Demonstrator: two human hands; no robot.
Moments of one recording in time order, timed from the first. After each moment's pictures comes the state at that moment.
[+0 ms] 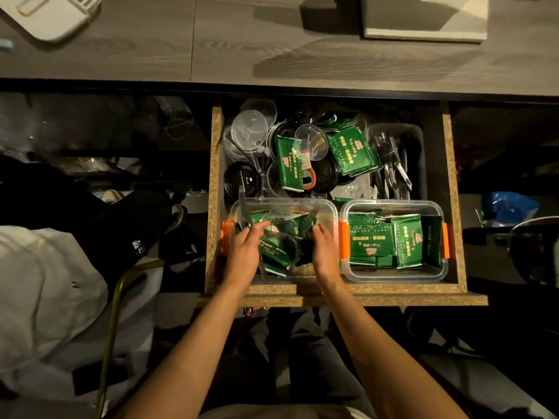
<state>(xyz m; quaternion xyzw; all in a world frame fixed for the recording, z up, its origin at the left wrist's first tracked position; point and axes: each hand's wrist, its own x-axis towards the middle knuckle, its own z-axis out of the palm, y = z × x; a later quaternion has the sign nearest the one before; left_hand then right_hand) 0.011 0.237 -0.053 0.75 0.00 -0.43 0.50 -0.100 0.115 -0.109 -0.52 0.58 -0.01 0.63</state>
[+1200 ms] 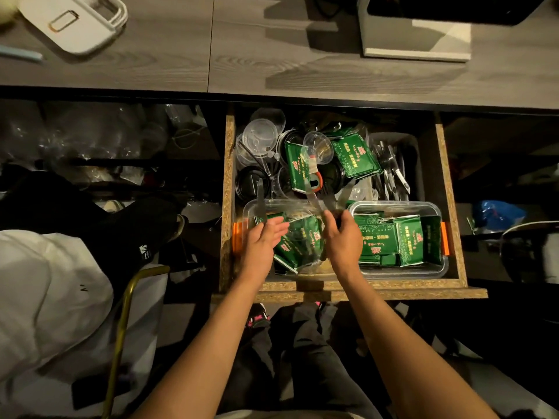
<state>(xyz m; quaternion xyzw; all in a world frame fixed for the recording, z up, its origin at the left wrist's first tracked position) 0.010 0.240 -0.027 0.69 -0.04 -0.42 0.58 -0.084 0.110 -0.048 -0.72 0.55 -0.10 0.41</state>
